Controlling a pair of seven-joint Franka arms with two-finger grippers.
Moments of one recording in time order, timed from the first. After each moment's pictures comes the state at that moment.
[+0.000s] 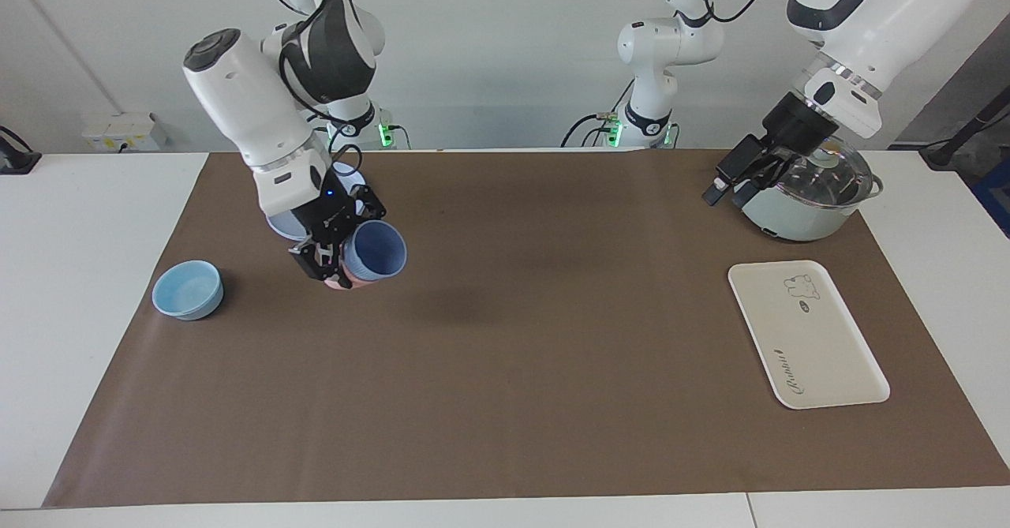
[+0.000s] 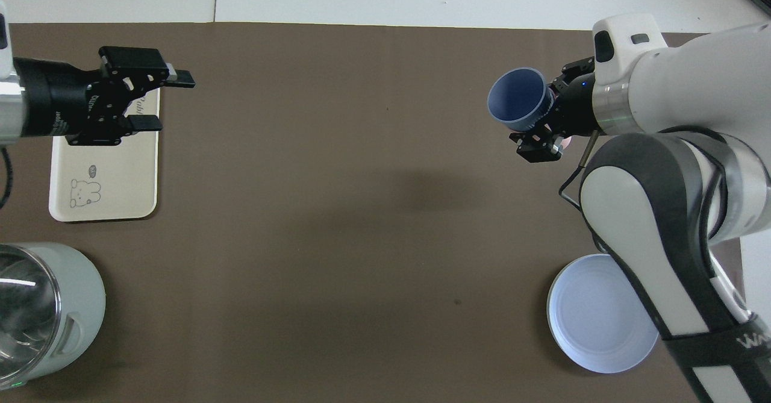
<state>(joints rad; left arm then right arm) -0.11 0.01 -0.08 -1.73 -0.66 2.08 -0.46 0.33 0.13 -0.08 -1.64 0.20 1.98 -0.83</state>
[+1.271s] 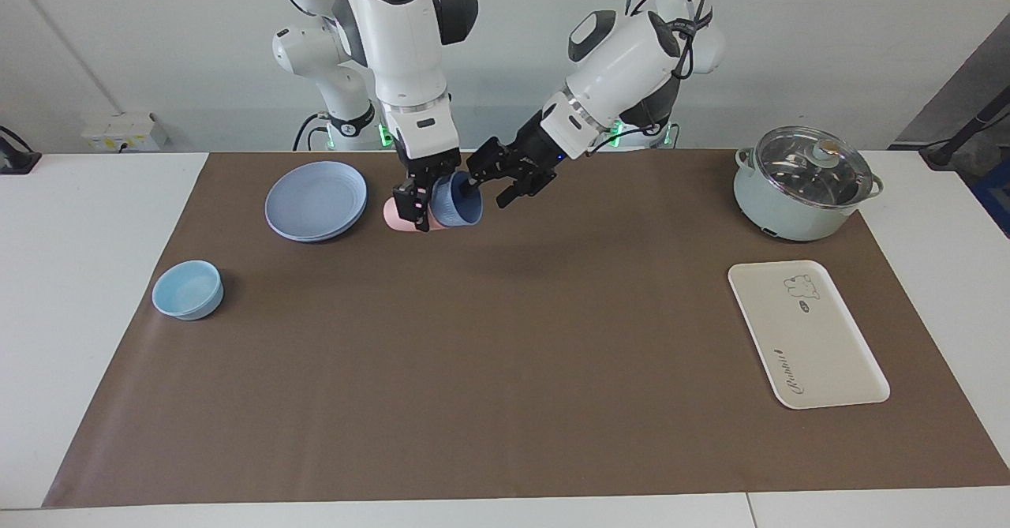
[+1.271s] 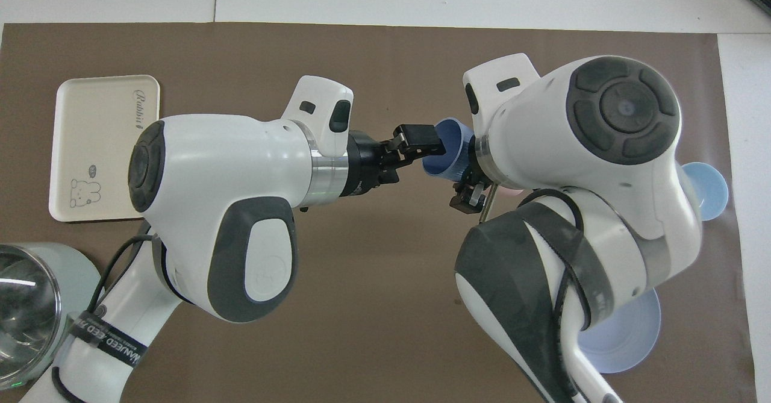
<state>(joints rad) -0.58 0.10 -0.08 -1.79 -0.75 2.35 -0.51 0.52 0.13 -0.08 -1.60 0.00 1.85 -0.67</state>
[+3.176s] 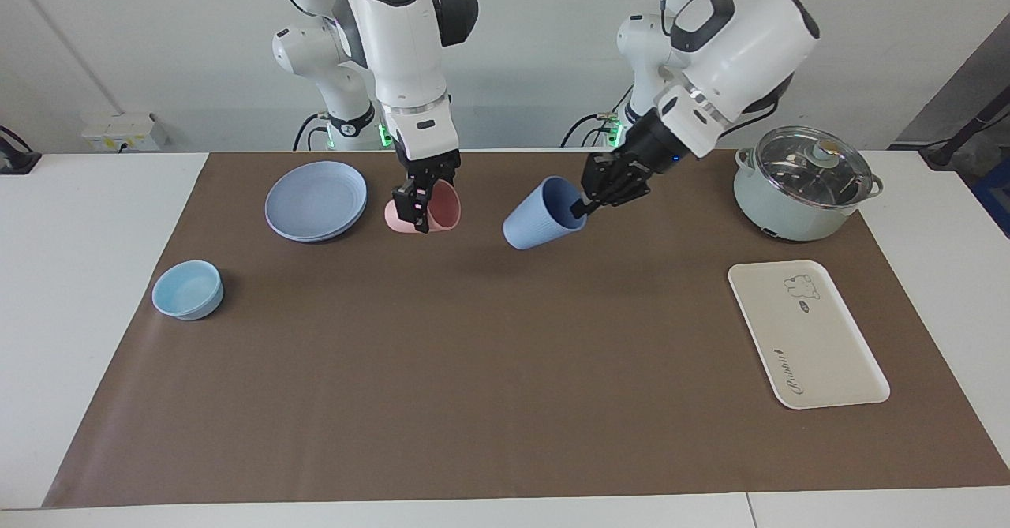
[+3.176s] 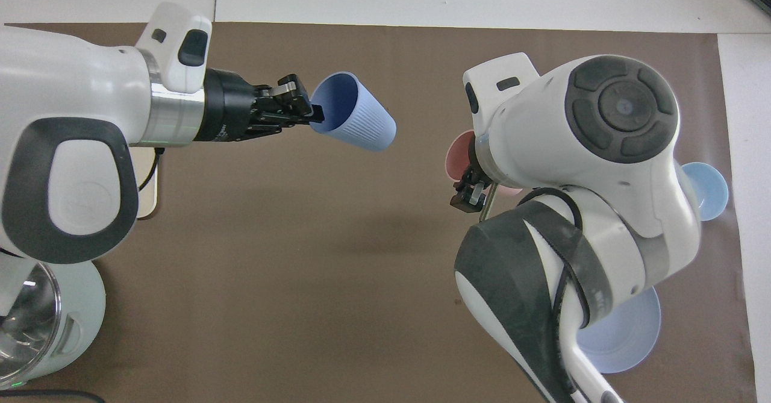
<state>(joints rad) -0.27 0.08 -0.05 -1.66 -0.62 2.05 -0.30 0.52 0.13 -0.08 -1.59 0.00 1.85 -0.67</state>
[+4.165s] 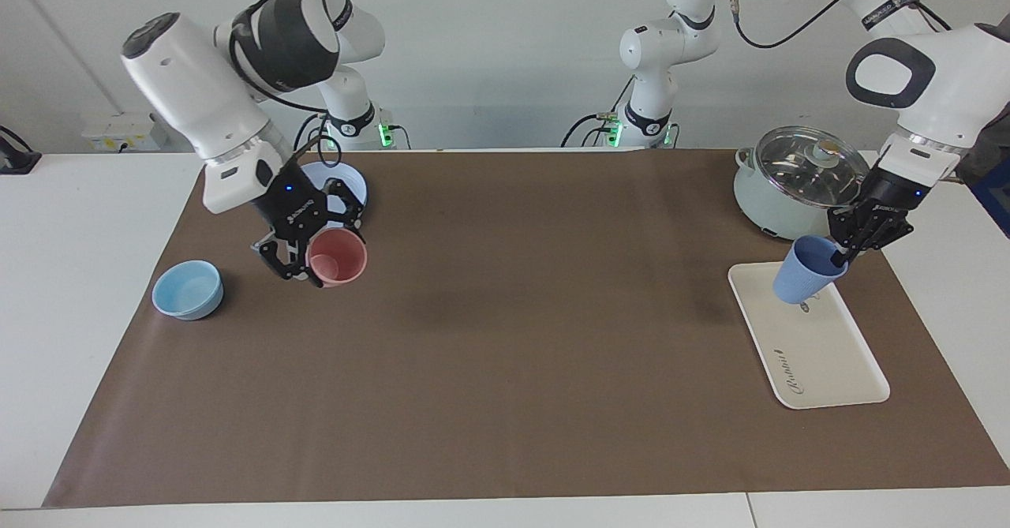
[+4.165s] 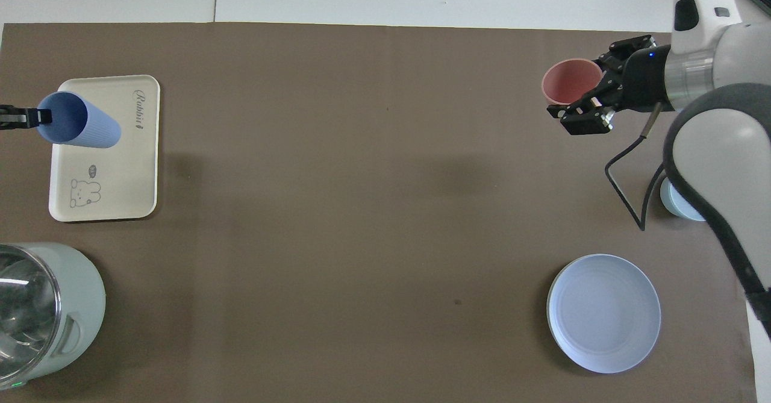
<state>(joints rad) 0.24 0.09 -0.04 -1.84 -0.29 2.23 0.46 0.13 0.16 -0.09 -1.65 0.52 2.08 -1.08</state>
